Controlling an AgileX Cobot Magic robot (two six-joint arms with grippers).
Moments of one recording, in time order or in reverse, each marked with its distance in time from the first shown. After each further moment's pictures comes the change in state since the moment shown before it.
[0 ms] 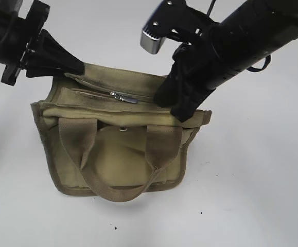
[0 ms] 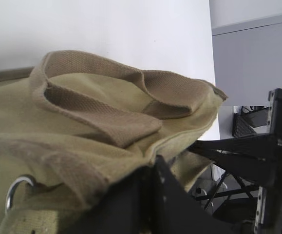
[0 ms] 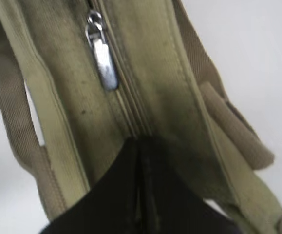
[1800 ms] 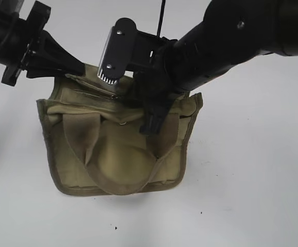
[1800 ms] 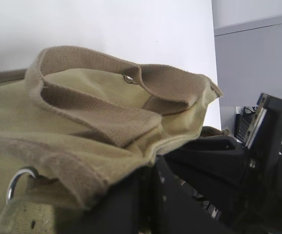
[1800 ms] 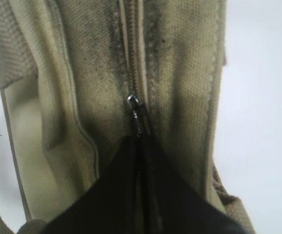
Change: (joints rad) left arm 0.000 0.001 0.000 0.006 -0.006 0.000; right arm 0.158 0.099 -0.012 -0.276 -0.256 0.038
